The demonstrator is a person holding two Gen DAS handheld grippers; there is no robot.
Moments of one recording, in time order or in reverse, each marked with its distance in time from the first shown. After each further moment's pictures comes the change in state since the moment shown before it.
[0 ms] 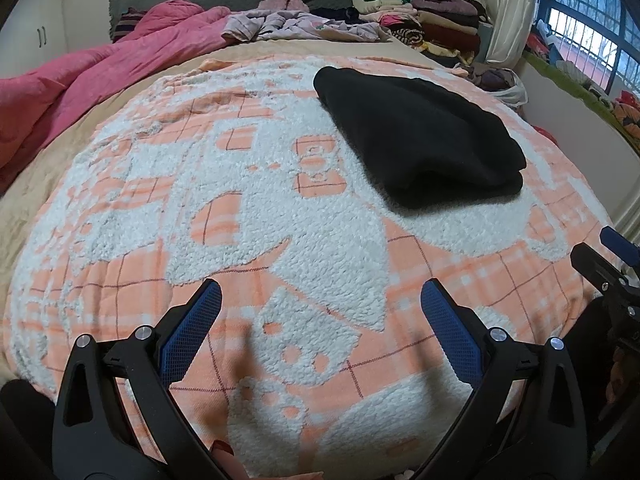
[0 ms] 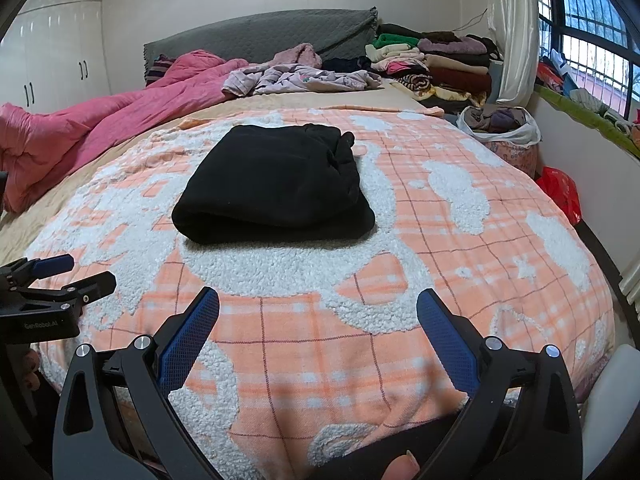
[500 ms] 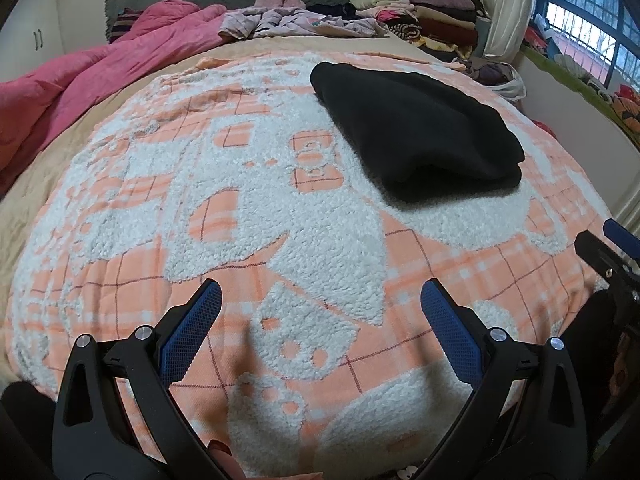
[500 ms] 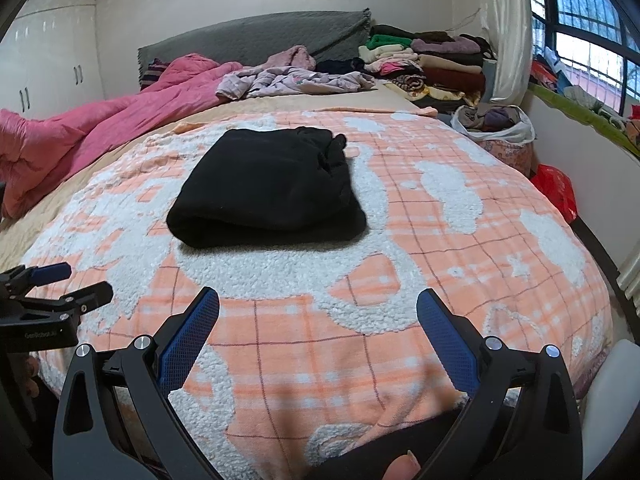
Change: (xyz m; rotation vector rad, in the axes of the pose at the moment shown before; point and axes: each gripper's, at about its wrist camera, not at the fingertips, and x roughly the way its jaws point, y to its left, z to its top) left arm 0.000 -0.001 -0.003 0.020 0.008 0.001; right arm -0.006 -0.006 0.001 0.040 -0.011 -0.027
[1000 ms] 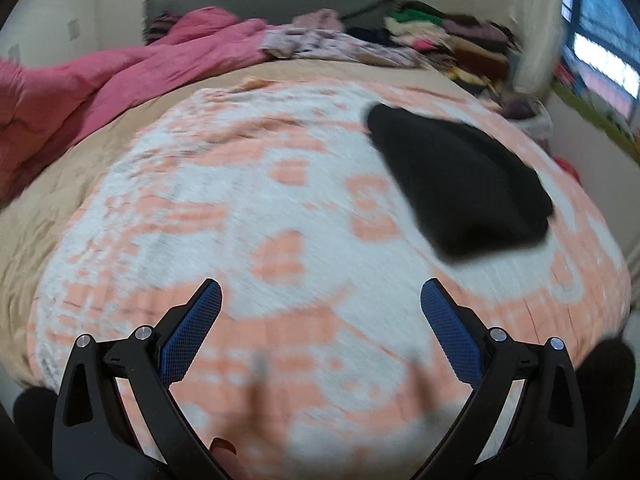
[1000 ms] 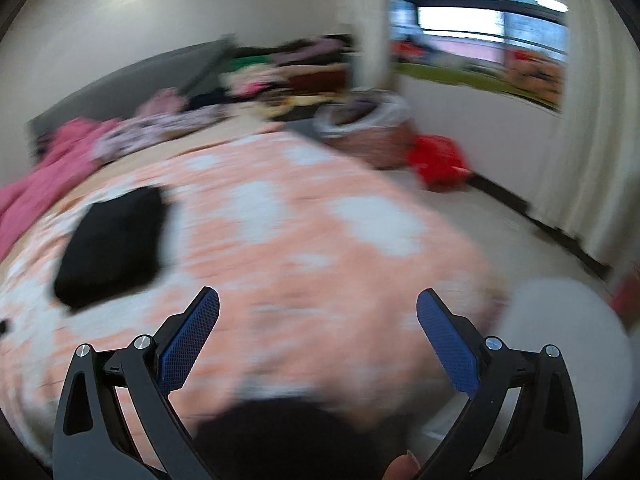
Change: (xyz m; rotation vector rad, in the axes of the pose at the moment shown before) left arm -0.015 0.053 0.030 -0.125 -0.069 0.092; right arm -0.073 -0.181 -0.029 0.332 -0.061 -0.468
